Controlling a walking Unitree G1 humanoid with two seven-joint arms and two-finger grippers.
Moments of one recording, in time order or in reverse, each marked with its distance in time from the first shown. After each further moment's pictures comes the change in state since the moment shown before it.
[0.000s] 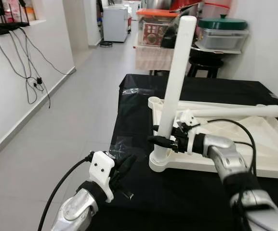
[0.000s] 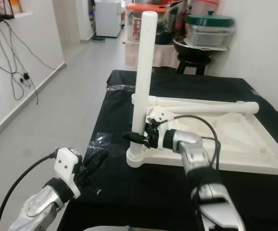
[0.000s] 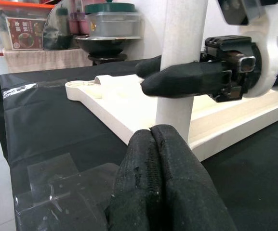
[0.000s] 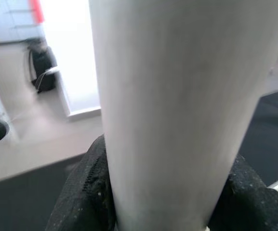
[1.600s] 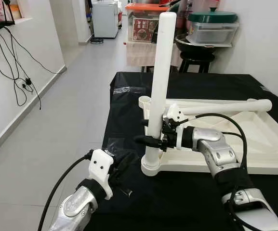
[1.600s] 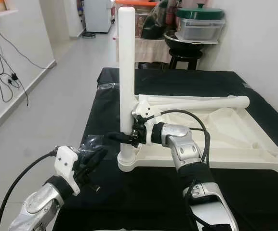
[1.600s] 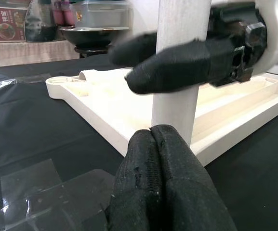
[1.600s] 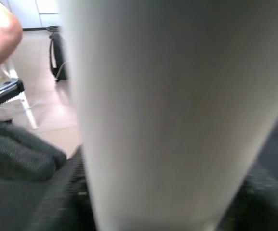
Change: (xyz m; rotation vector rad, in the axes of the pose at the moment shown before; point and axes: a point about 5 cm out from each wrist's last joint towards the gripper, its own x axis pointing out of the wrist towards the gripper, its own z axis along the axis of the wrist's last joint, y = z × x) left arm 0.006 0.004 -0.002 -0.003 0.010 -0.003; right arm 0.023 0.008 0.026 -0.057 0.057 0.274
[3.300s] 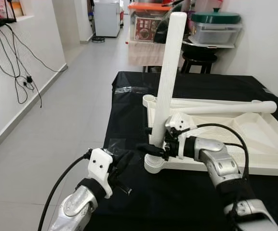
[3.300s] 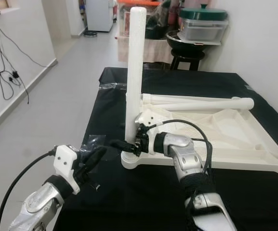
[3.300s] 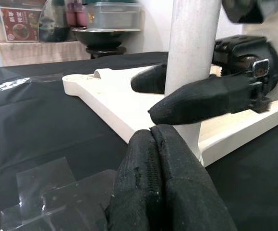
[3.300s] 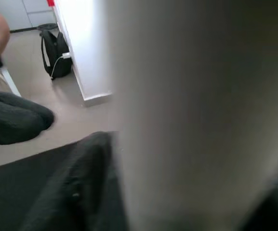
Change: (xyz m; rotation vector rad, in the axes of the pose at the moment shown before) left arm 0.001 0.001 0.000 0.007 -0.003 0.034; right arm -0.006 -0.002 -0.025 0.096 0.037 -0.059
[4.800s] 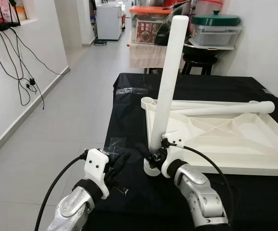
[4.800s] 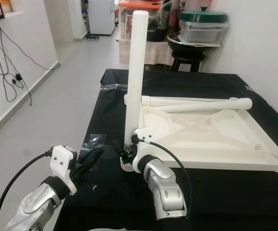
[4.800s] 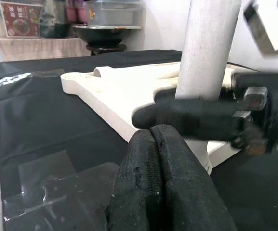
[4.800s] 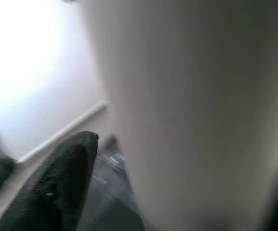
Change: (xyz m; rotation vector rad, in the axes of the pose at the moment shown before) left arm -0.003 0.006 -0.001 -0.029 0.012 0.000; right arm 0.018 0.058 -0.012 0.189 -0.146 -0.429
